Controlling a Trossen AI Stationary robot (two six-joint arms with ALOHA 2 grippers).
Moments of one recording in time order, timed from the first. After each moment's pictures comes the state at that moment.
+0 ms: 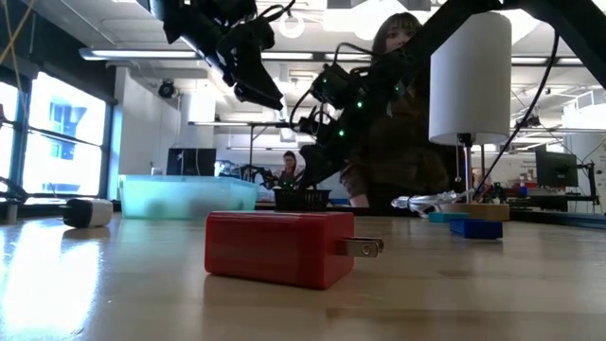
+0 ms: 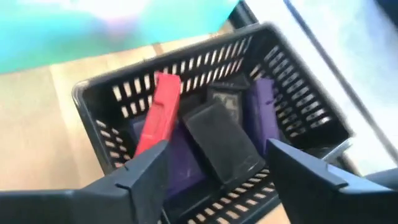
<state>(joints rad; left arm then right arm) 0.41 1.40 1.10 -0.33 0.27 0.19 -0.46 2.01 1.32 -0.07 0.13 -0.14</state>
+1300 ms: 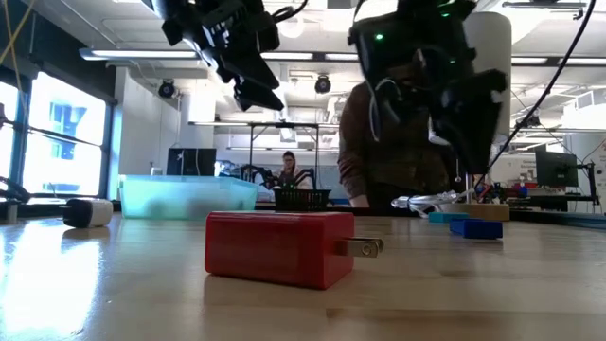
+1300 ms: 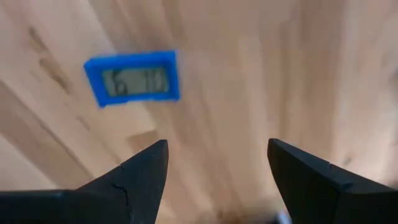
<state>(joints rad) 0.31 1.43 1.09 -0.37 0.43 0.05 -0.05 1.75 1.25 -1.27 -0.01 0.26</state>
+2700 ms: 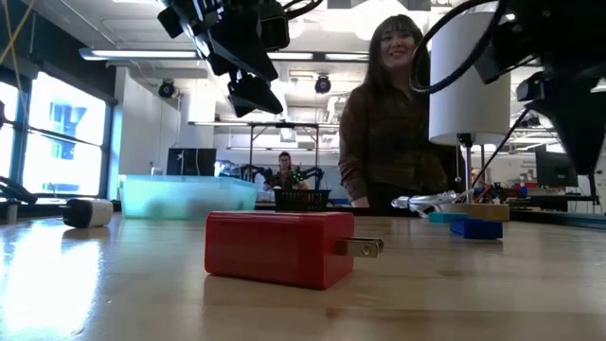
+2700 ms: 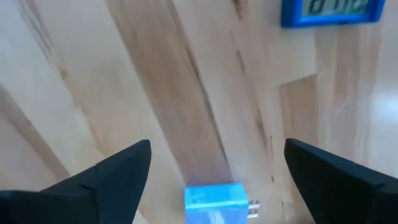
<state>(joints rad) 0.09 1.50 1.09 -0.36 0.41 -0.18 0.53 1.73 1.20 -1.13 0.02 0.84</state>
